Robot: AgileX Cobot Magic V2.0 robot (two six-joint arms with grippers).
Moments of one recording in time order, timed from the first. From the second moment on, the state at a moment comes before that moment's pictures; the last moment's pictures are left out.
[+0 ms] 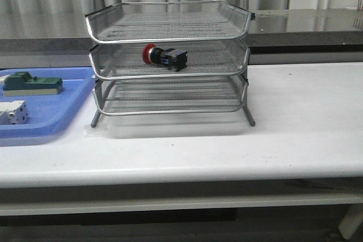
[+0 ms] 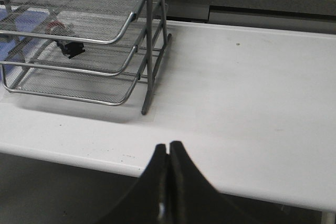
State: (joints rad) left arm -0.18 0.36 -0.27 -0.42 0.08 0.45; right arm 0.16 0.43 -0.55 0.11 0.53 -0.11
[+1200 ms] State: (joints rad) left arm -0.18 0.36 -0.27 -0.42 0.08 0.45; right arm 0.14 0.17 -0.25 0.06 0.37 -0.05
